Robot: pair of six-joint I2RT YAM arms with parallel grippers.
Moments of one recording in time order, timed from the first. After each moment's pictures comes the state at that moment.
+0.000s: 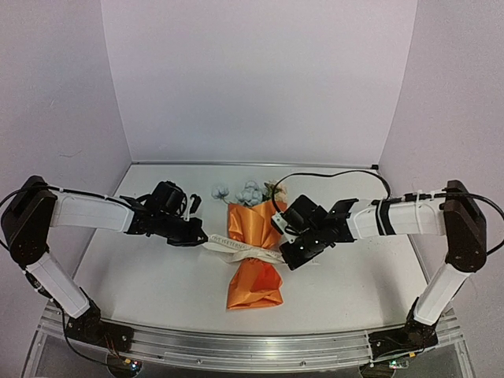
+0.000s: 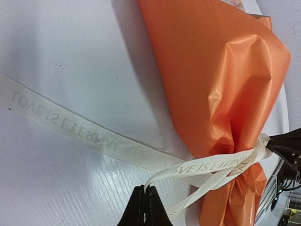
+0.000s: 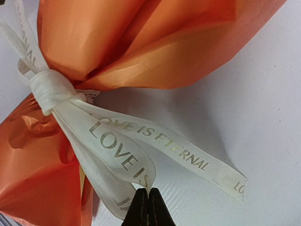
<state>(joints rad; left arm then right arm) -0.67 1.58 0.85 -0.13 0.23 -0.56 0.92 1.72 1.10 -0.50 0.06 0.29</state>
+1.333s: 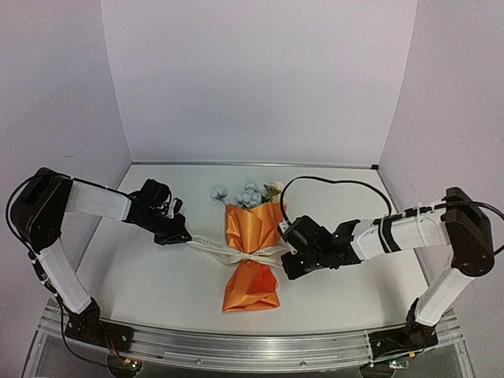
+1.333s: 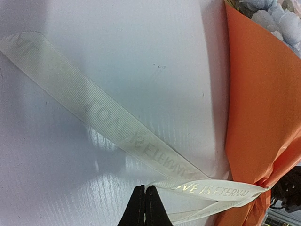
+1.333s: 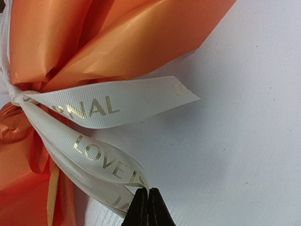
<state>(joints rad) -0.44 1.70 0.88 -0.19 0.37 -0.55 1.00 1.67 0.91 -0.29 0.23 0.46</state>
